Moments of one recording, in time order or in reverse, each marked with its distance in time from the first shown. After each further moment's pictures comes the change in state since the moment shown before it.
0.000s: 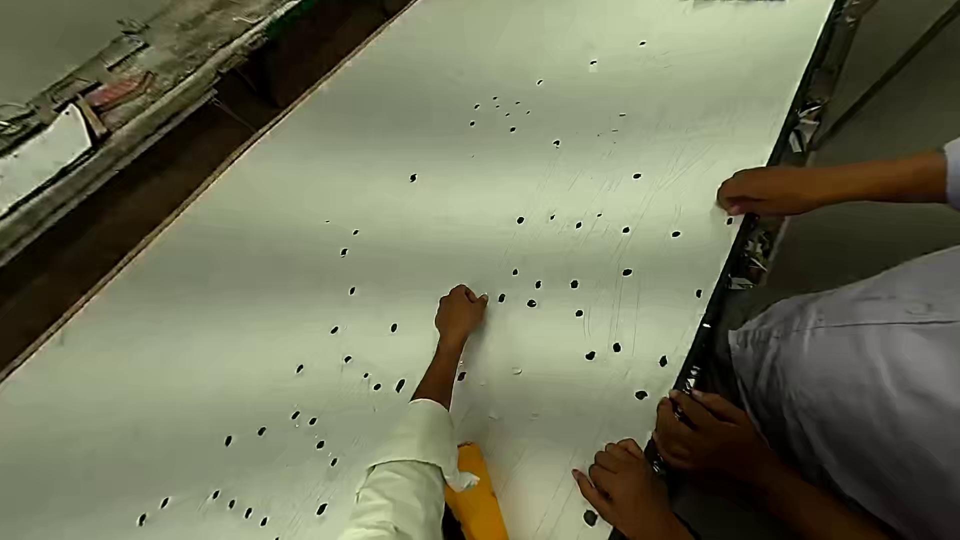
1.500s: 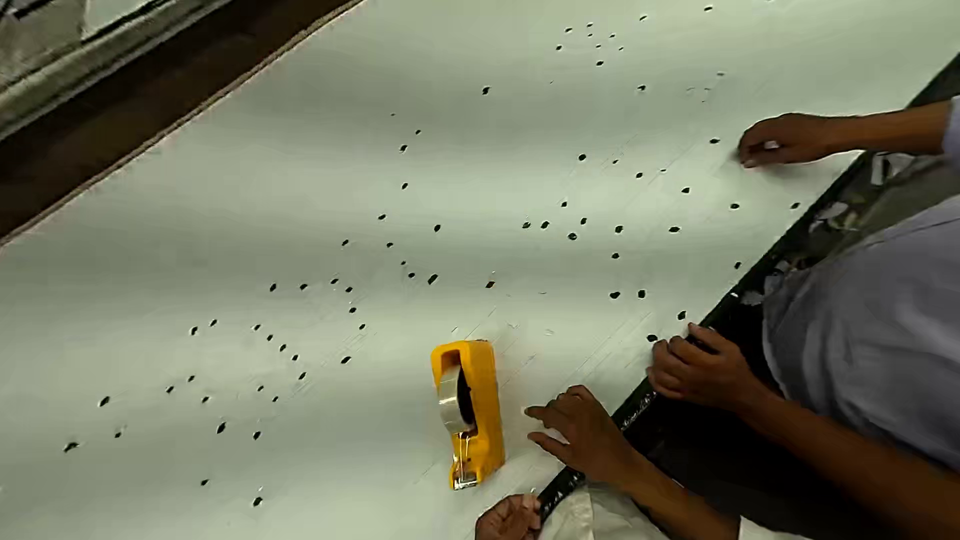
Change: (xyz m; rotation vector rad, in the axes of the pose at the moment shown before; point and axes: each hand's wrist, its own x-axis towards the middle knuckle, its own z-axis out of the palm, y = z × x) left_hand -0.438 -0.102 0.129 -1.266 -0.133 -0.514; right_hand 0.007 -0.052 -0.010 0.263 -0.228 -0.339
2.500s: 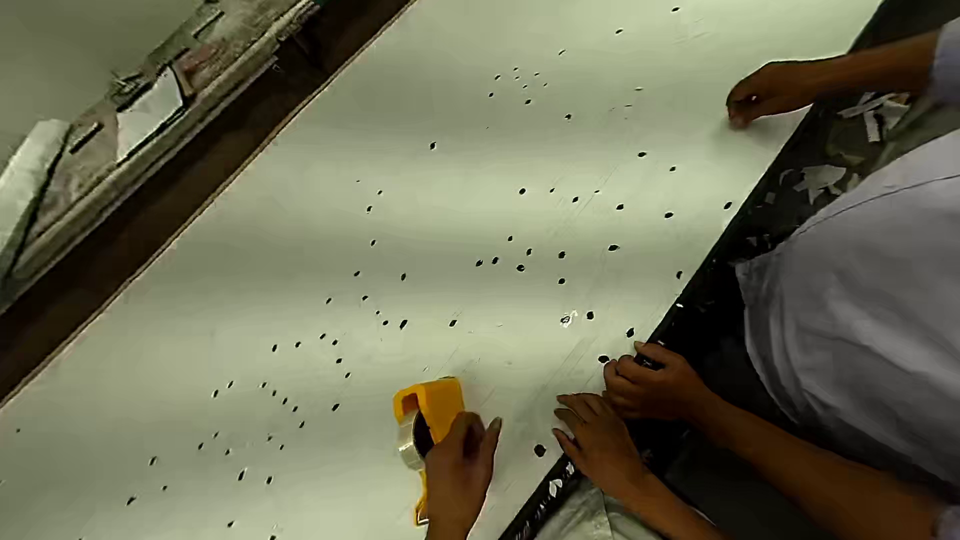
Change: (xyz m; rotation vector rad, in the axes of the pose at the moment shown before) left_hand 0.056 0.111 0.063 0.990 0.248 1.026; right_hand -0.044 0.052 -0.038 -0.117 0.063 0.266
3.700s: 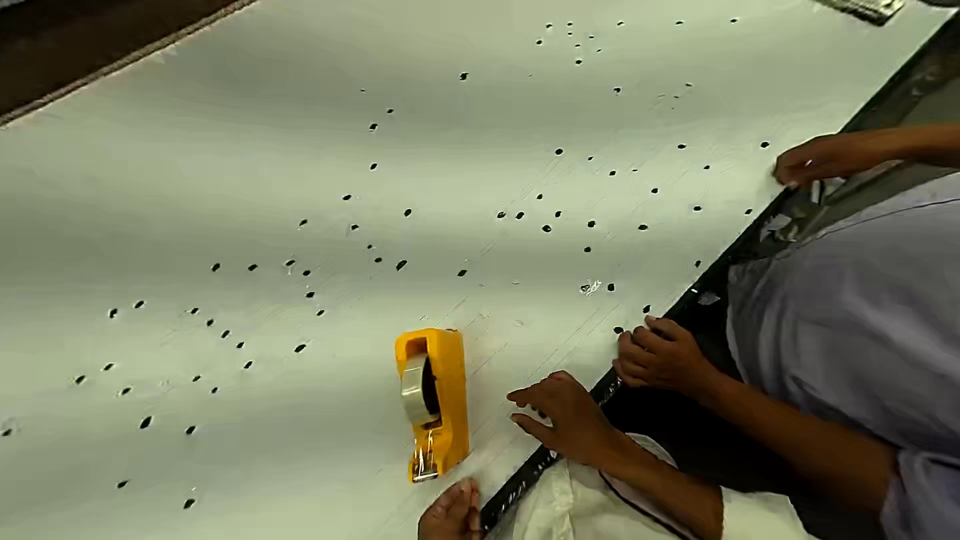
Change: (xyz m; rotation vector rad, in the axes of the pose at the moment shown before) left_hand -0.147 -0.049 0.000 -1.041 -0.024 -1.134; right_hand 0.029 -0.063 -0.007 0.194 -0.268 -0.171
